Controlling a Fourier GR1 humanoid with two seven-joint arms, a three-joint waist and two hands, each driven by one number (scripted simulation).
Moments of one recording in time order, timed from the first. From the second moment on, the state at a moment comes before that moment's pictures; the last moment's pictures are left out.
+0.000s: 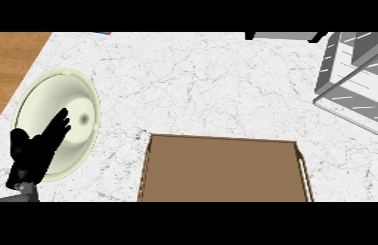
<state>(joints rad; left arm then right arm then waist) -0.01 0.26 0.20 -1.37 -0.02 -0.15 0.15 -1.30 -0.77 -0.10 -0.20 1.36 -0.25 0.17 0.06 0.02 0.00</state>
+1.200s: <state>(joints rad) 0.00 0.26 0.21 -1.38 -0.01 -0.15 0.16 -1.31 -0.86 -0.32 -0.18 1.16 -0.19 0.36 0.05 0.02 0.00</state>
